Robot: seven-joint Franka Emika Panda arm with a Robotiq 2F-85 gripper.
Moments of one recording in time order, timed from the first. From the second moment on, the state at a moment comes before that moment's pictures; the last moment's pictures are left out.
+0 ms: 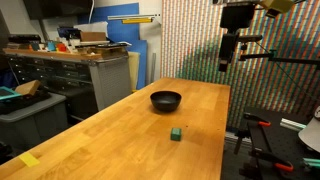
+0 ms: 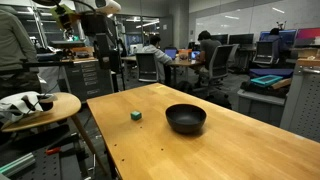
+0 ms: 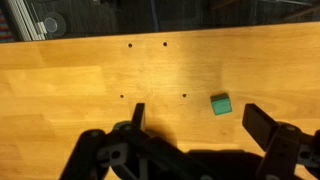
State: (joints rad) arm 0.03 -0.59 0.25 -2.71 -0.01 2.15 0.34
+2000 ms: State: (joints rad) arm 0.11 -0.34 0.30 -2.70 -0.01 2.53 0.35
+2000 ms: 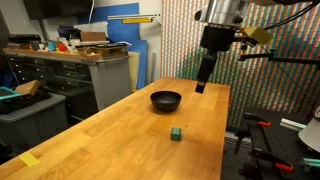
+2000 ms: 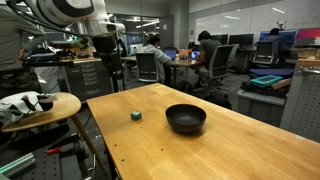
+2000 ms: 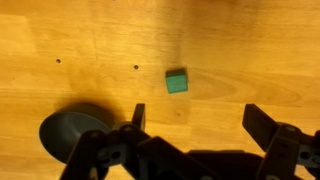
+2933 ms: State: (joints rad) arm 0.16 0.10 0.21 -2.57 -0.09 2.76 0.11
